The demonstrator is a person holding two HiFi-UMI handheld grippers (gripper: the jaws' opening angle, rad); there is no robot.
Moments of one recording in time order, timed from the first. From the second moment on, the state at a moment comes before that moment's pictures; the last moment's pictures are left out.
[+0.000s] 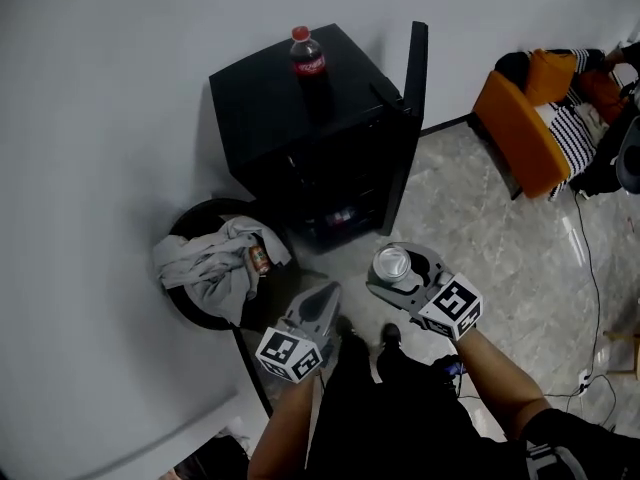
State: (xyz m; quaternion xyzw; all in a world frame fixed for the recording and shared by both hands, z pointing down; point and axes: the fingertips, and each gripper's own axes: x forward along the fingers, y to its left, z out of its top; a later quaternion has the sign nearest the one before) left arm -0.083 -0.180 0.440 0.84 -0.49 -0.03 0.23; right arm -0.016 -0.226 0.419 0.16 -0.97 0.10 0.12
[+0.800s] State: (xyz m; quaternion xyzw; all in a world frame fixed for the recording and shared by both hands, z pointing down) left arm -0.155 -0.366 0.585 0.77 -0.61 0.02 0.17; right arm -0.108 -0.424 0.562 0.26 -0.96 0.07 0.09
